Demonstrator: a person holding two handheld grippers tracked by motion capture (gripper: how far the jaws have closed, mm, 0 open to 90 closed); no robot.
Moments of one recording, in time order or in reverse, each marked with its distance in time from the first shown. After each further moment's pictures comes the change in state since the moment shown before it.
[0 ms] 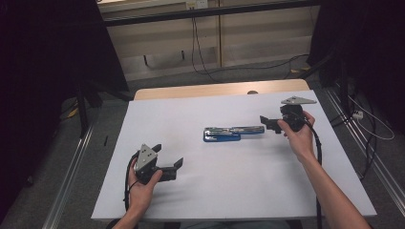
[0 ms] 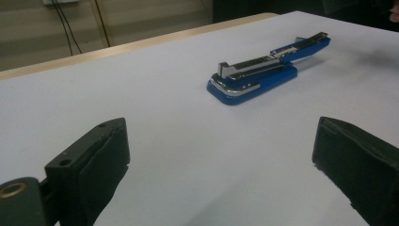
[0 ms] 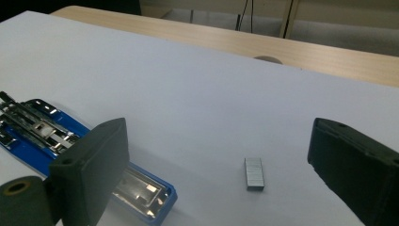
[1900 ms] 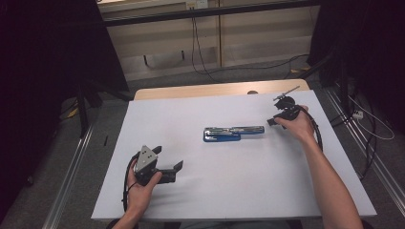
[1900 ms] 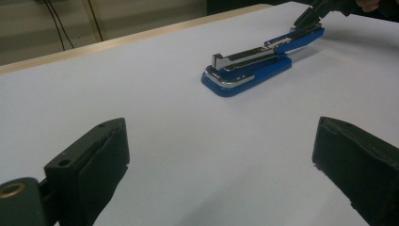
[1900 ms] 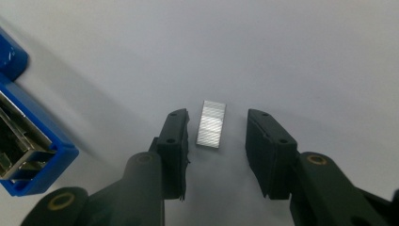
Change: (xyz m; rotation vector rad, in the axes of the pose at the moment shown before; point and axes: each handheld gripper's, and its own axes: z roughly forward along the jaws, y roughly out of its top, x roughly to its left) left arm 0.000 0.000 0.001 0.028 -0.023 0.018; right arm -0.041 0.013 0.051 0.485 0.082 -0.121
